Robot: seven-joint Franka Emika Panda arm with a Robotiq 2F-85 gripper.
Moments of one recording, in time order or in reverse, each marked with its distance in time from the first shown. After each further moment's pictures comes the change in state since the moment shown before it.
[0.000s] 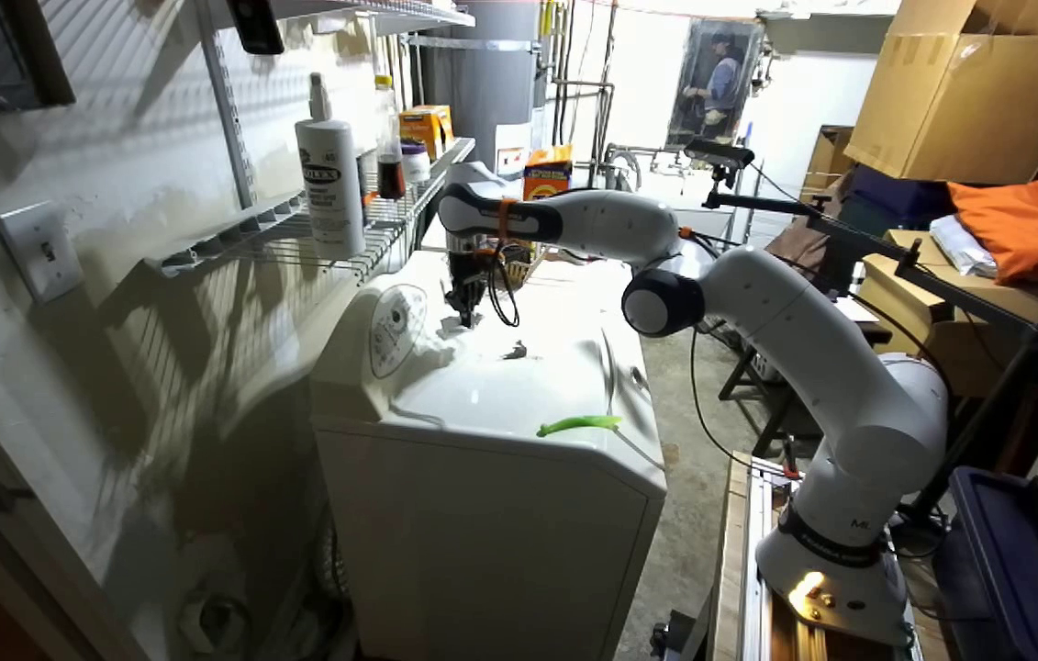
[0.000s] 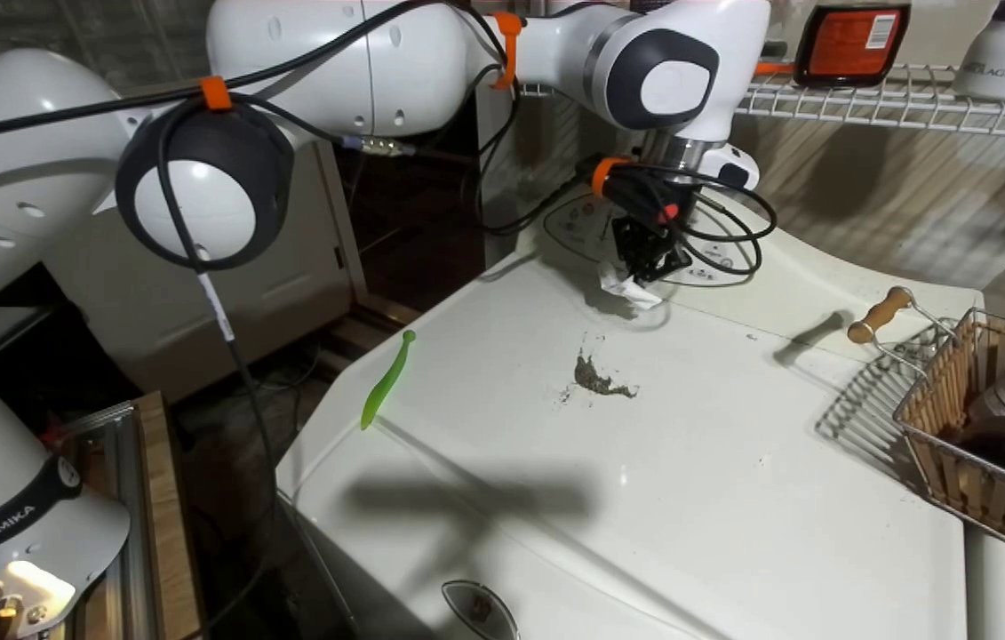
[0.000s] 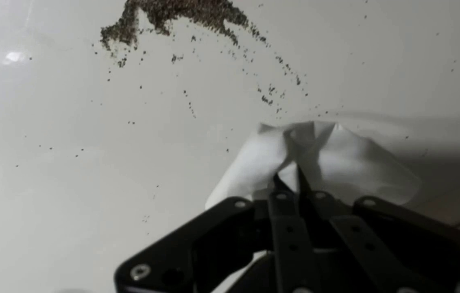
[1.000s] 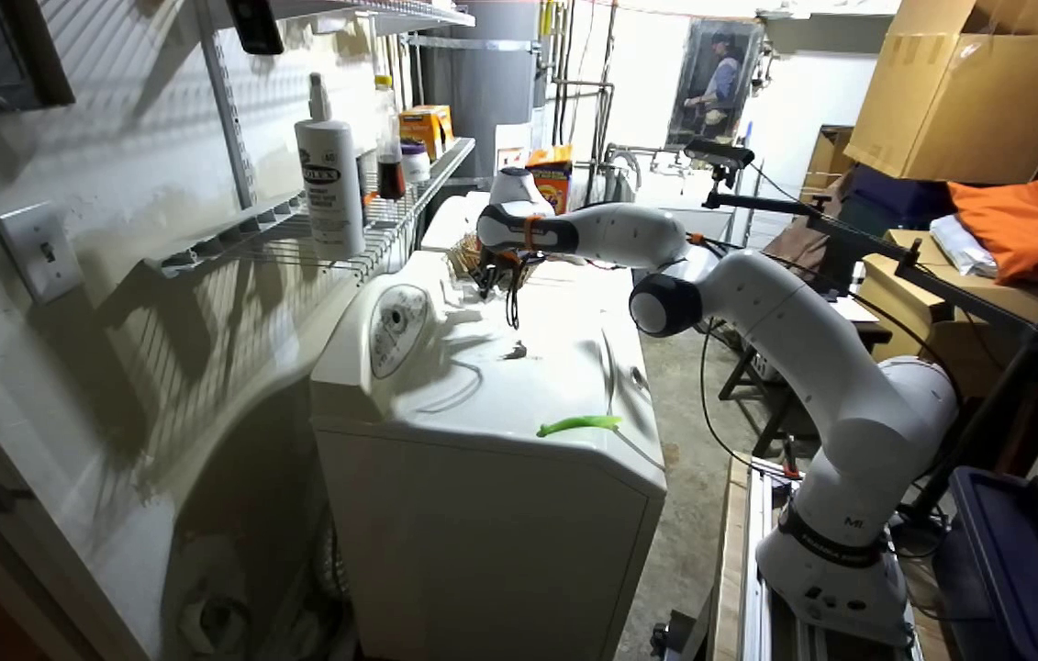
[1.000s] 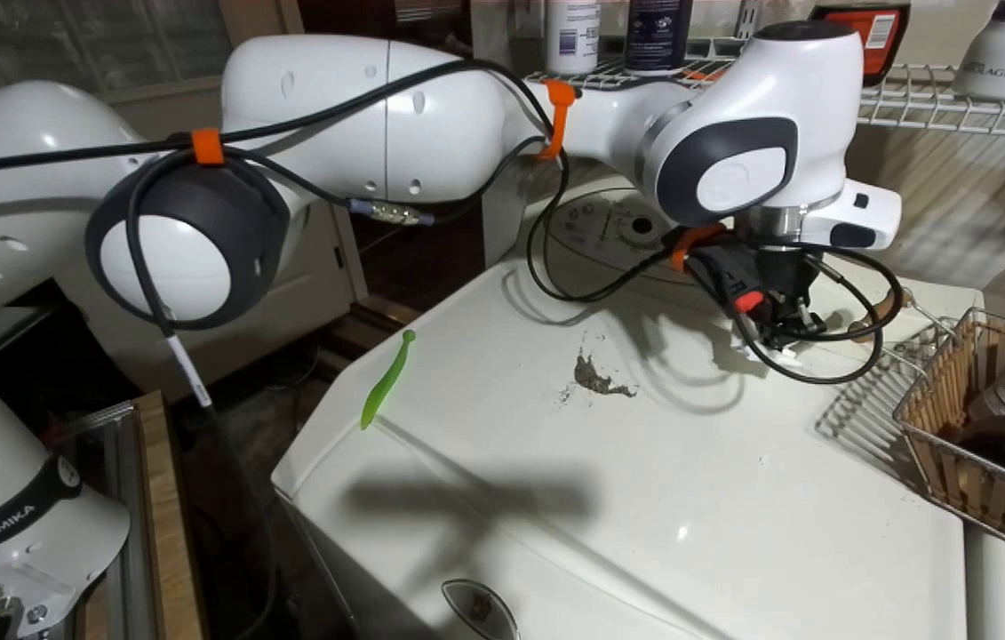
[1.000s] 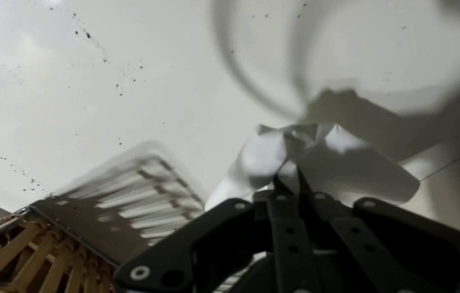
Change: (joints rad) arm -0.138 0.072 -0.063 -0.016 -0.002 0.464 0.164
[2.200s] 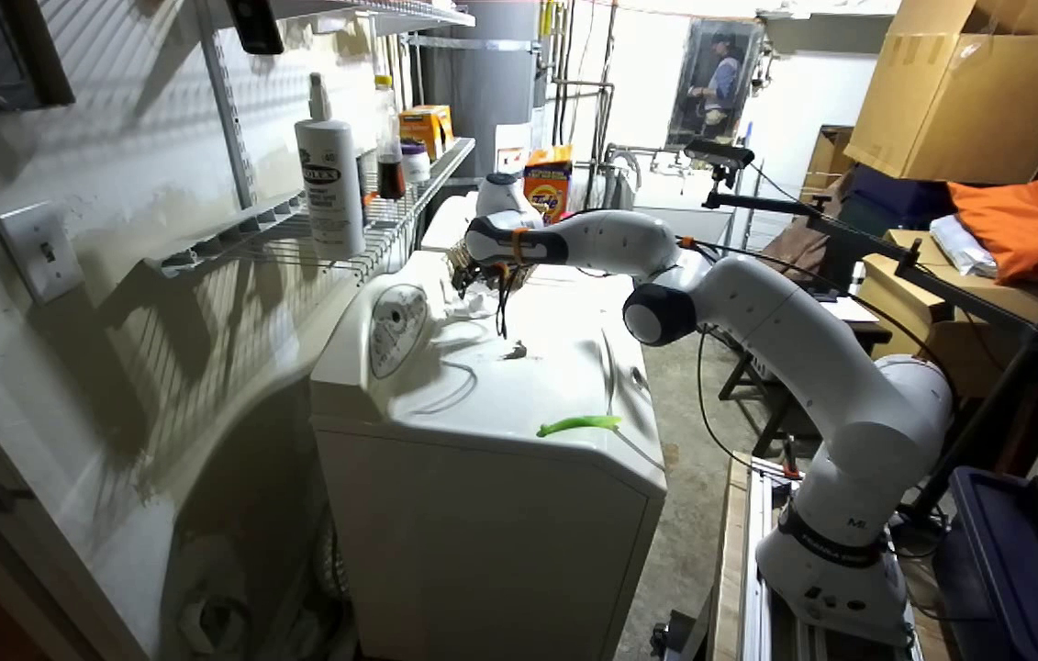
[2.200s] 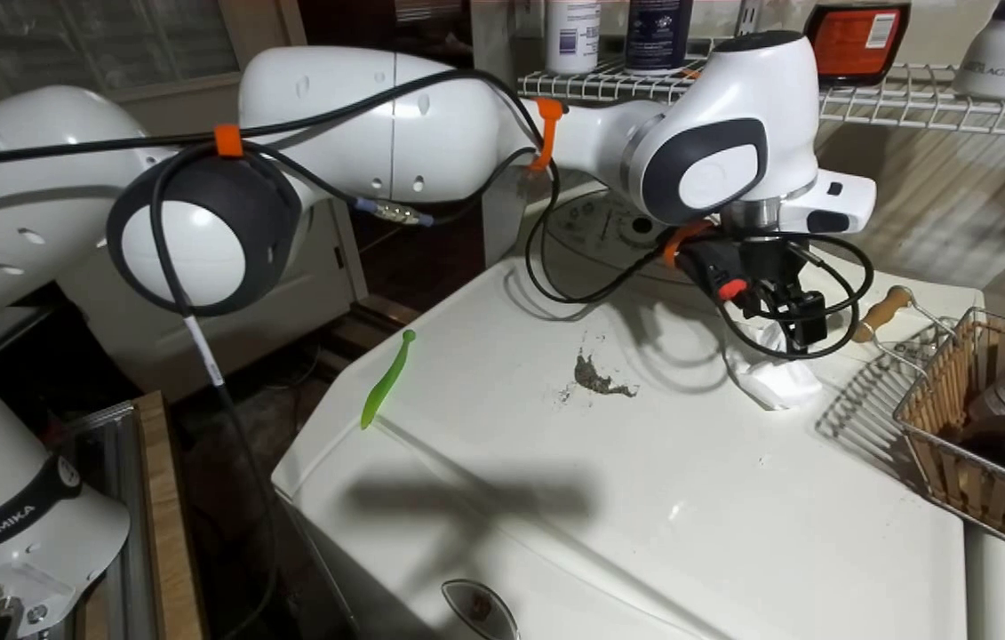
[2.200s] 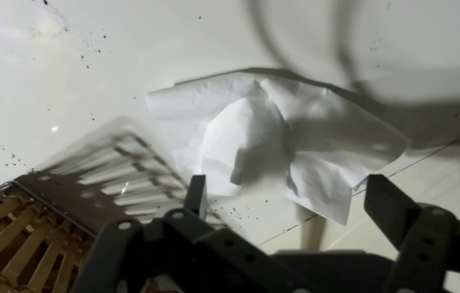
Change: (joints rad) arm 0.071 0.019 -0.076 0.000 -0.012 0.077 0.074
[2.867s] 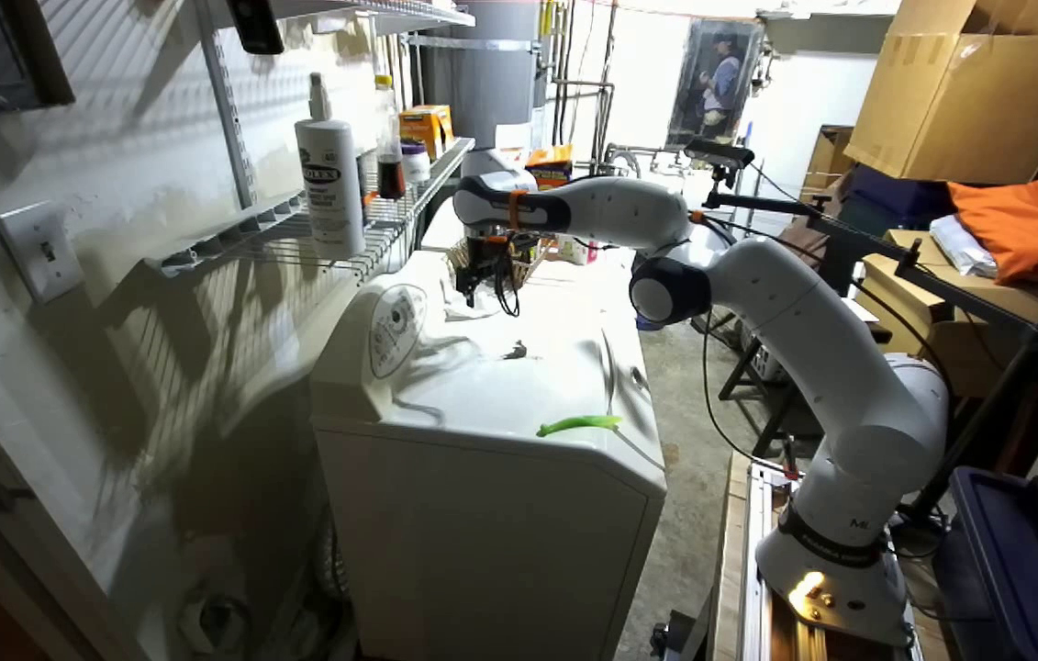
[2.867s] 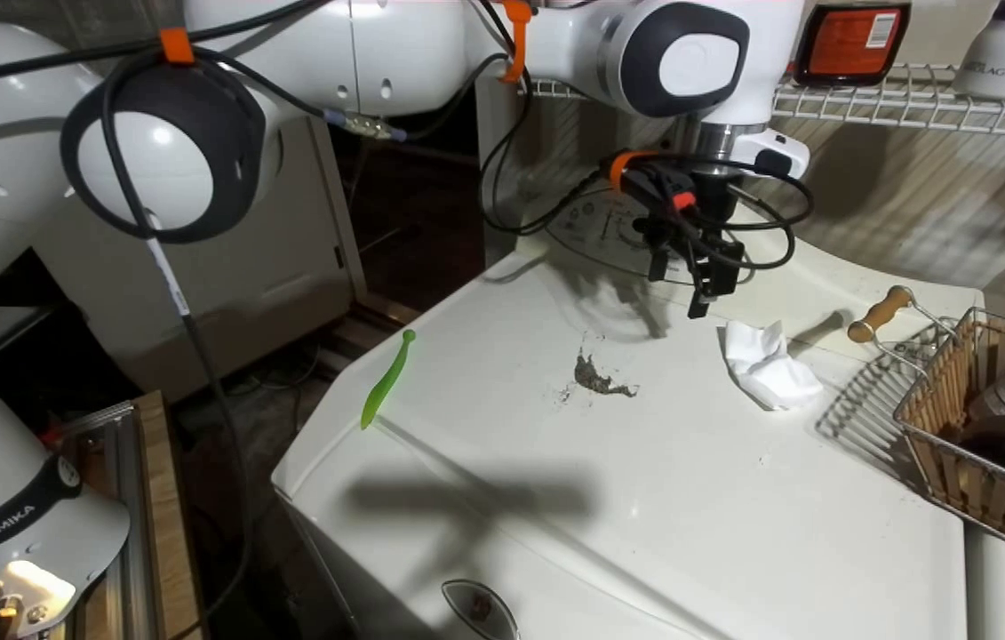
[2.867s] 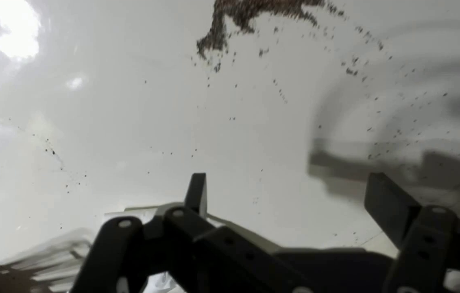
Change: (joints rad) arm 0.060 -0.166 0.034 -0.074 0.002 -0.474 -0.084
